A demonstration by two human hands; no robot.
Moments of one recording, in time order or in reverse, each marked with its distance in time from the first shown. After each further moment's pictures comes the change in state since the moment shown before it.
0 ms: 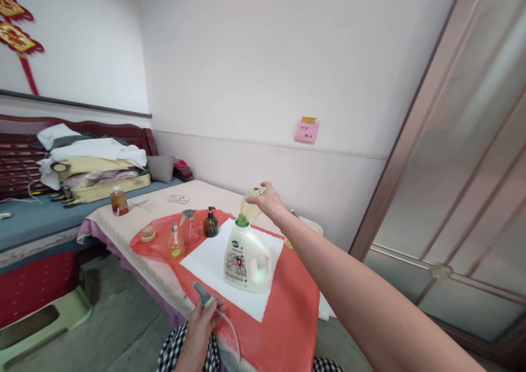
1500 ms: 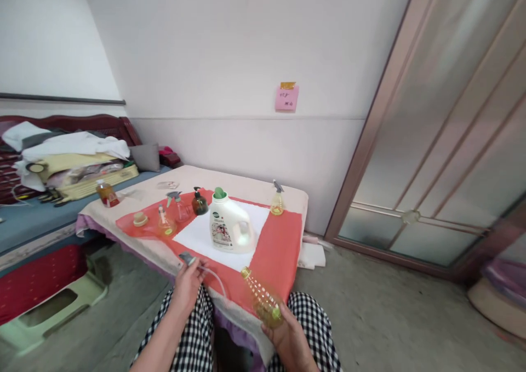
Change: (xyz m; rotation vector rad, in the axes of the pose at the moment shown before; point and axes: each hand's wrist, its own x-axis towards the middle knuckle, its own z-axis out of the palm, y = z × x) left_hand -0.001 0.009 0.012 0.000 0.103 0.078; right_hand -0.327 0.264 0.037 1.535 -0.159 0.680
